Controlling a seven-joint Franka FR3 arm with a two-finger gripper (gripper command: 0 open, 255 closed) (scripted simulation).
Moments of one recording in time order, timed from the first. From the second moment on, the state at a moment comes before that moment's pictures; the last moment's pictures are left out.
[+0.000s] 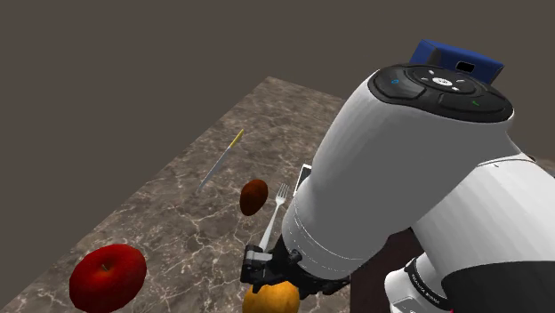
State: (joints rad) arm 0.38 -0.39 0.75 -2.34 0.22 2.09 1.69
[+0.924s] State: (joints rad) arm 0.35 -0.28 0.82 -2.44 0.18 2.31 1.74
